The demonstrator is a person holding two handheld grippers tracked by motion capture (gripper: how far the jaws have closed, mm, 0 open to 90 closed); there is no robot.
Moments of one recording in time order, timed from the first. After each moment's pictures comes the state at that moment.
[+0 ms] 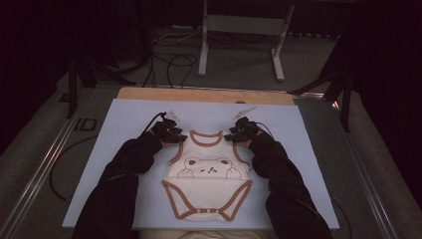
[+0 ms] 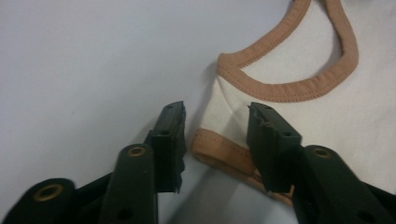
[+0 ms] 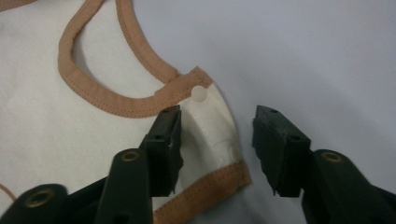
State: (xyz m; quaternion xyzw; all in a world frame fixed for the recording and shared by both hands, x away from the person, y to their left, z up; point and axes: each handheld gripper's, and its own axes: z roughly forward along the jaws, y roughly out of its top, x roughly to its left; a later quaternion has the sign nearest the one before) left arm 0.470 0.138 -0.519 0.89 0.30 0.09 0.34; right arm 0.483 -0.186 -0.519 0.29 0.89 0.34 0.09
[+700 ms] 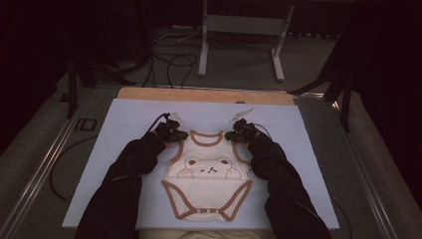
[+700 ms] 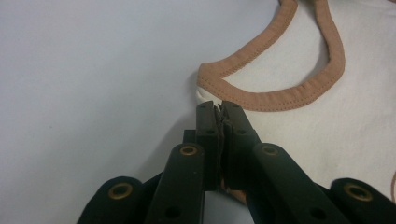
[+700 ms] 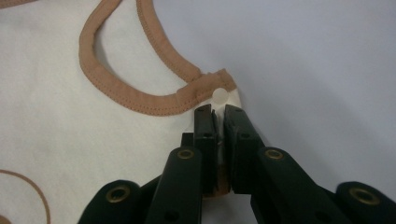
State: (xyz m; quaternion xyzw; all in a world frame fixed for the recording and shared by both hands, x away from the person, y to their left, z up) left arm 0.468 0.128 -0.519 0.89 0.29 0.08 0.34; right arm 0.474 -0.178 -0.516 0.28 0.90 0.33 0.10
